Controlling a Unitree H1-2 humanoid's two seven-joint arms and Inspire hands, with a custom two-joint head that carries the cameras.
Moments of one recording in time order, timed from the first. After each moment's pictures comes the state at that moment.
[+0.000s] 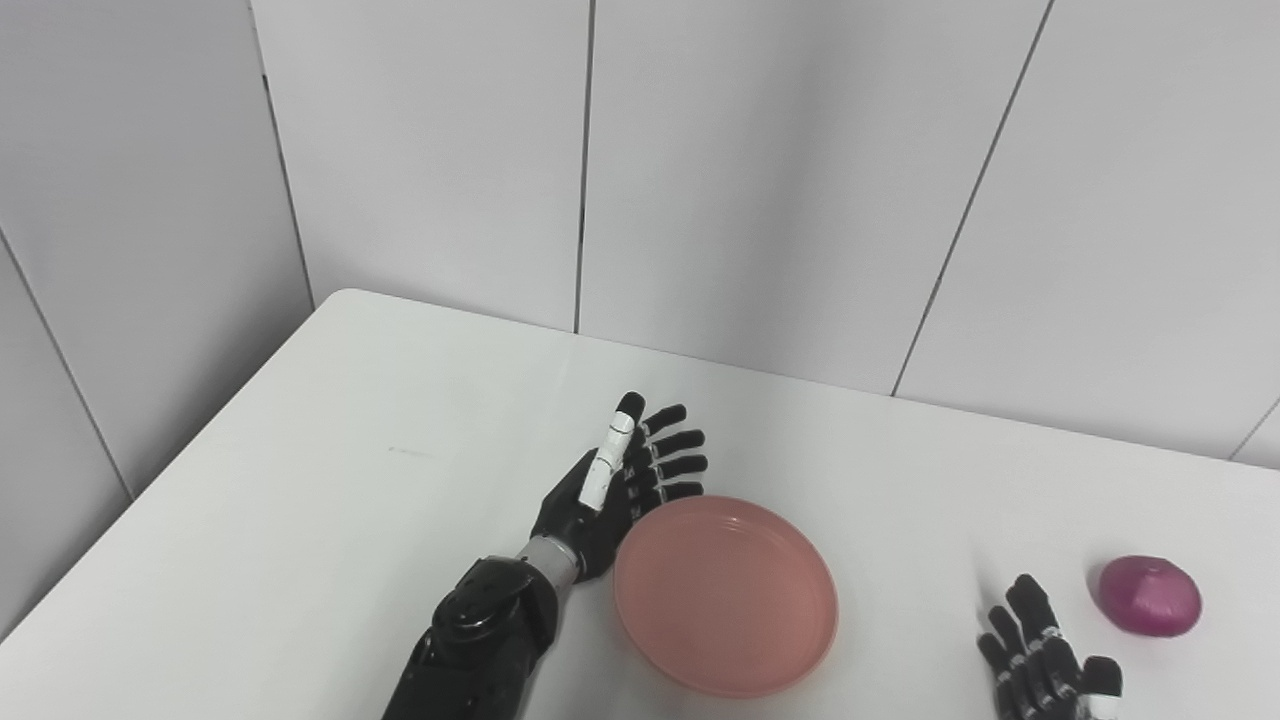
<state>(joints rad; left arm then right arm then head) -0.35 -0.03 0.03 0.22 -0.32 0.28 -0.17 0.11 -0.07 -0.06 -0.14 0.24 0.03 0.12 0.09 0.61</state>
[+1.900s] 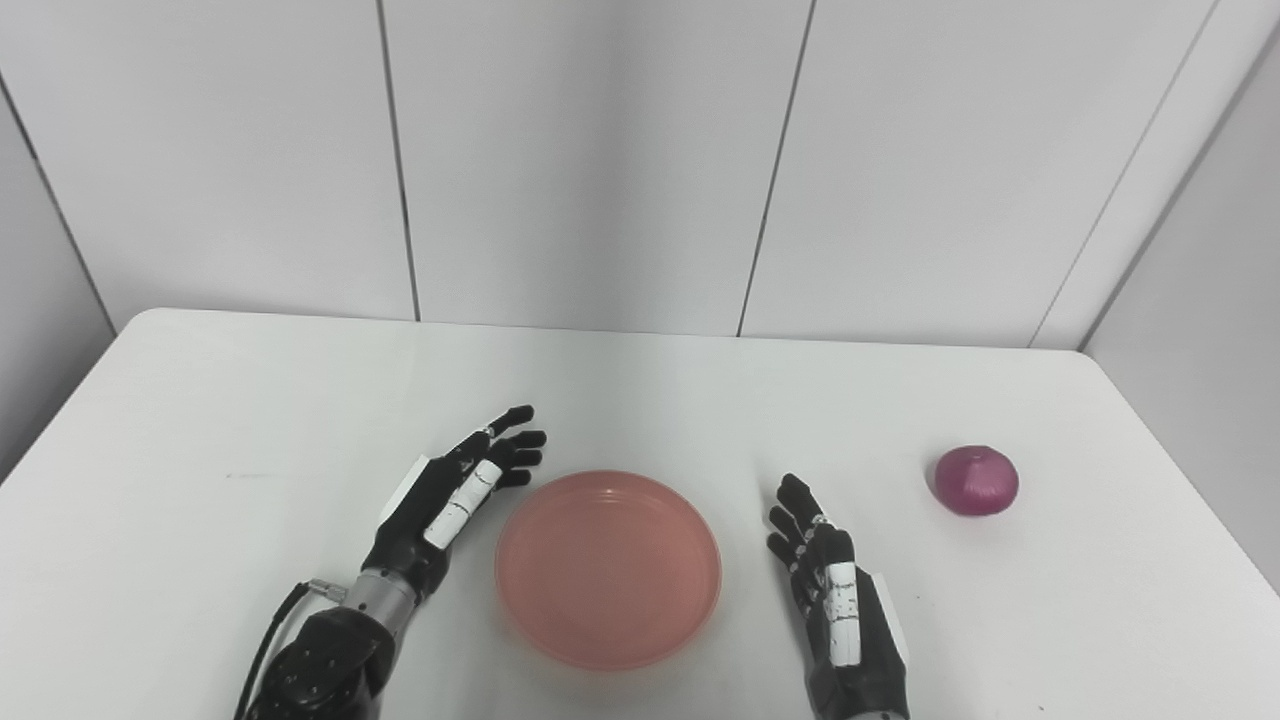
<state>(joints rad) -0.29 0.10 -0.11 0.27 -0.06 -0.06 -0.22 0.10 0.07 0.04 -0.17 0.02 0.01 -0.01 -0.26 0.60</state>
